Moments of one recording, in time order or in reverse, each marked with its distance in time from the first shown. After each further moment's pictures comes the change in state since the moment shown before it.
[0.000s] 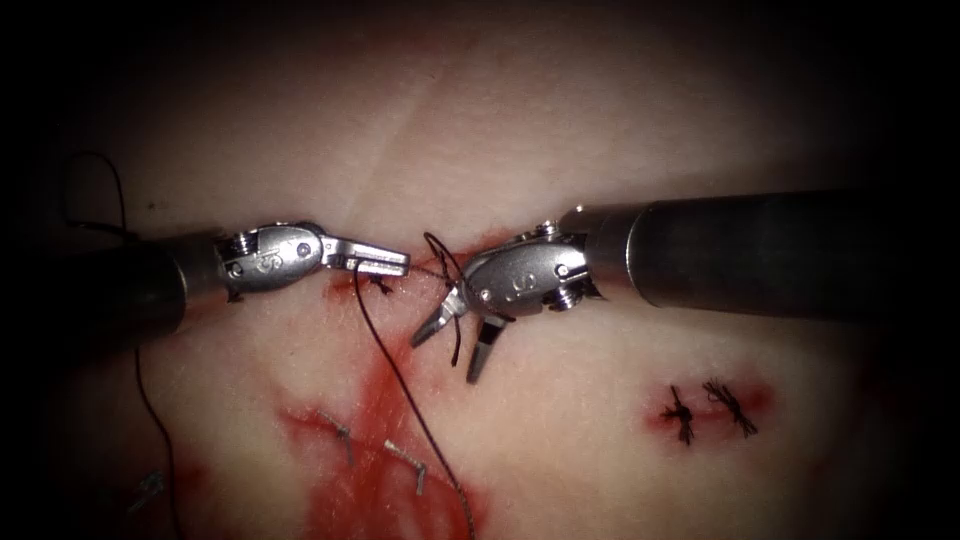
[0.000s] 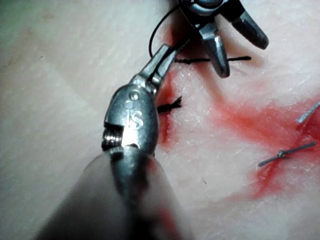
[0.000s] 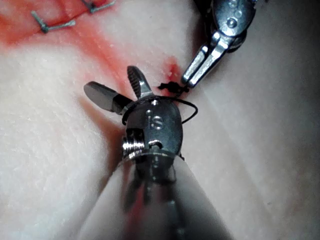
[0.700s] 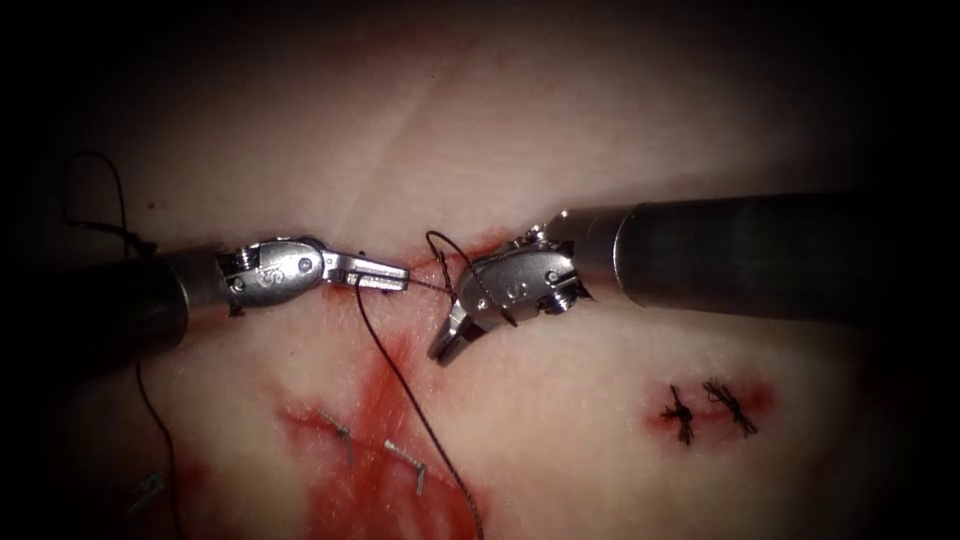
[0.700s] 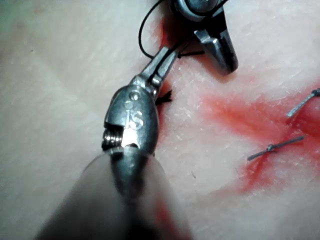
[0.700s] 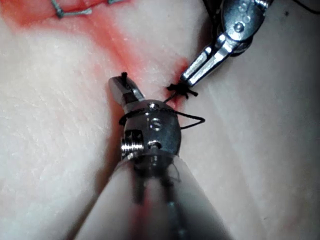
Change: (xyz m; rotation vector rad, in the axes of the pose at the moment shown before) right arm -0.001 0.000 0.001 0.036 -0.080 -0.025; left arm -0.001 0.001 0.000 -0.003 -0.006 -0.027
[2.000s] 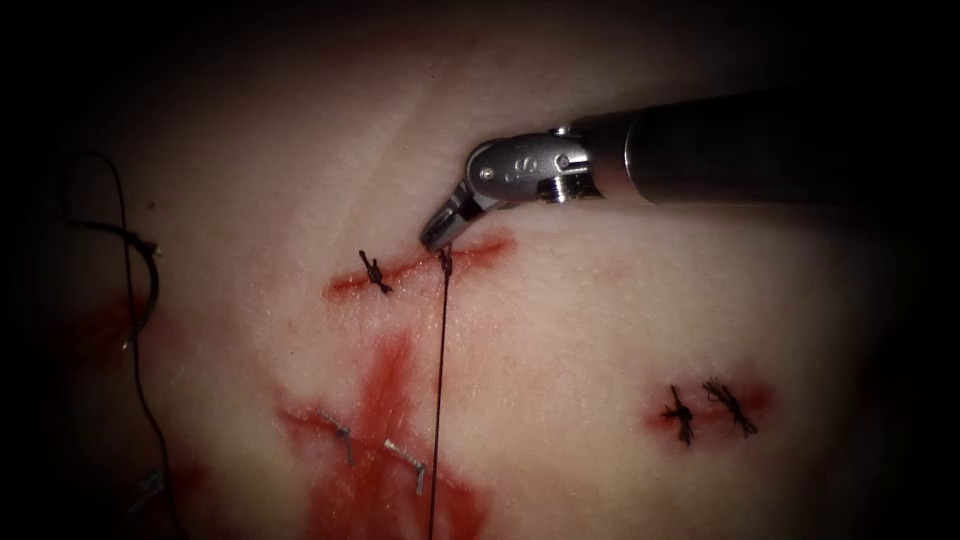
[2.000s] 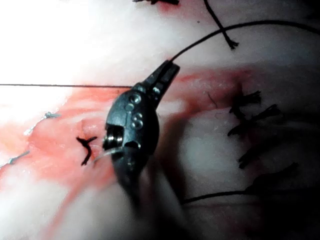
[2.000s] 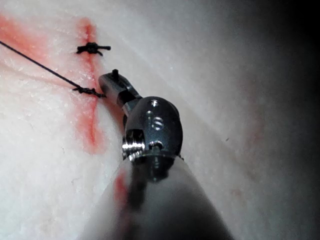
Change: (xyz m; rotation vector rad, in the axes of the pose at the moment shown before) right arm -0.007 0.008 -0.006 -0.116 0.167 0.282; left arm 0.017 0.030 0.011 -0.250 -0.031 -0.116
